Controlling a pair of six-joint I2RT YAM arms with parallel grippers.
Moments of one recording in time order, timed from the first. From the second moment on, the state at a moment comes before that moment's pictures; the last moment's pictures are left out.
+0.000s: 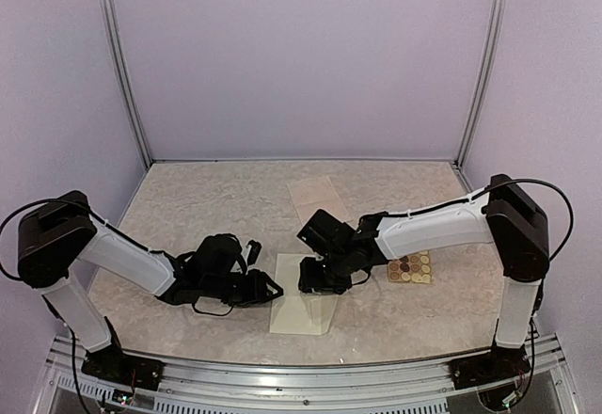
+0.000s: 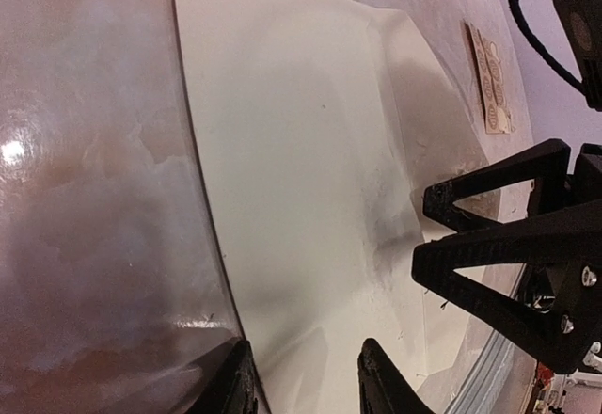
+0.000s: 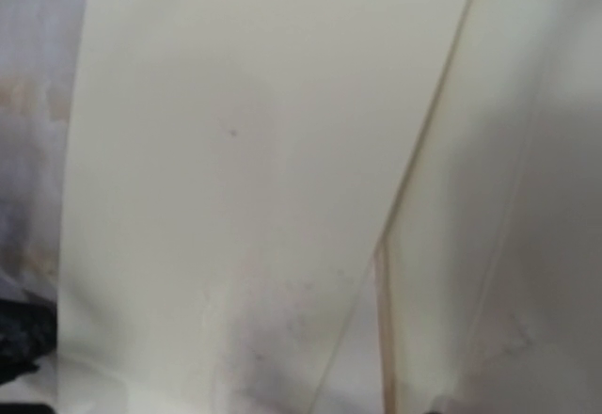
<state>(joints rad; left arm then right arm) -0.90 1.67 0.56 0.42 0.20 -0.89 1.05 1.93 1.26 -0.40 0.02 0.91</state>
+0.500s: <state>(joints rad) -0.91 1.68 0.56 0.42 0.20 -0.90 1.05 1.96 1.26 -0.39 -0.01 0.91</state>
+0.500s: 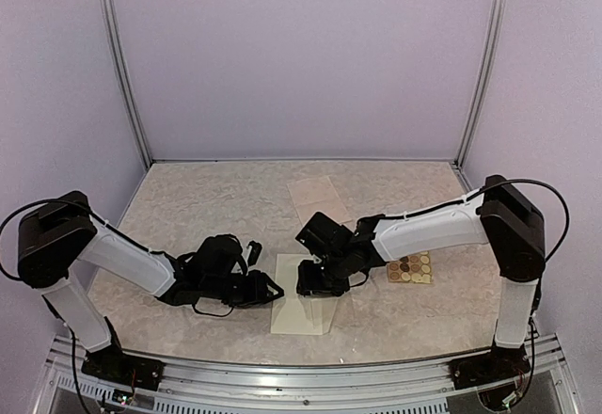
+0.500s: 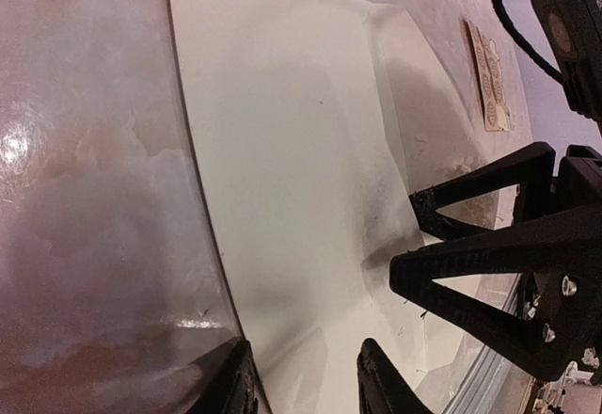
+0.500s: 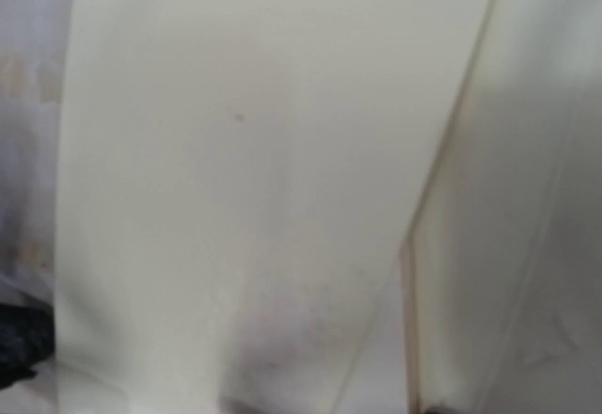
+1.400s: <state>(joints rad) -0.93 1.68 0.56 0.43 0.19 -0.92 1.07 1.98 1.27 -0.33 -0.03 0.92</state>
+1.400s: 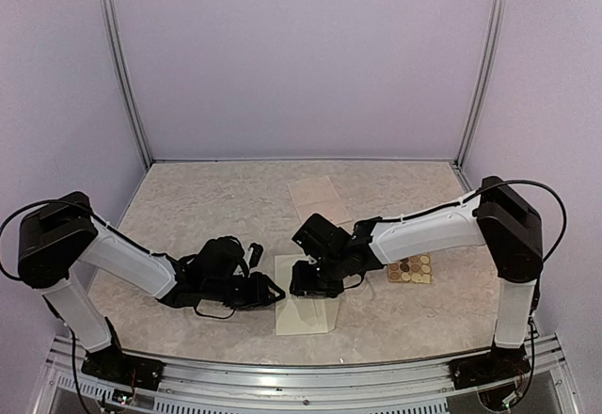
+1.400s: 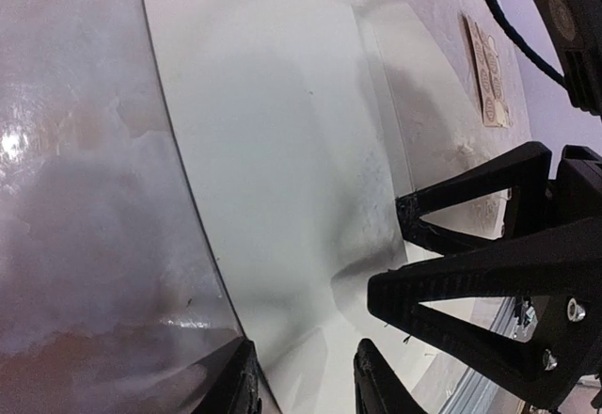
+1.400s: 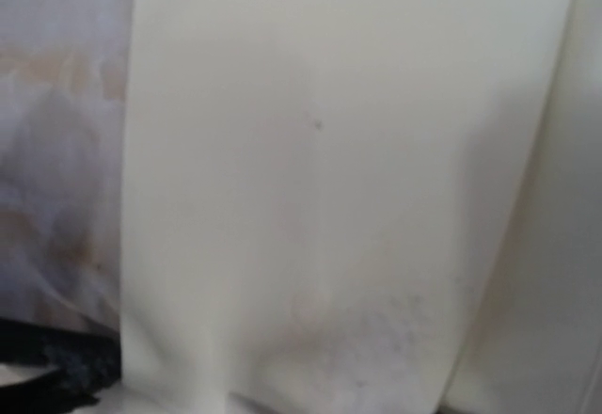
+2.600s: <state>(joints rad) -1.00 1.63 0.51 0.43 0.16 -0.98 1.09 1.91 1.17 -0.25 -0.04 0.96</state>
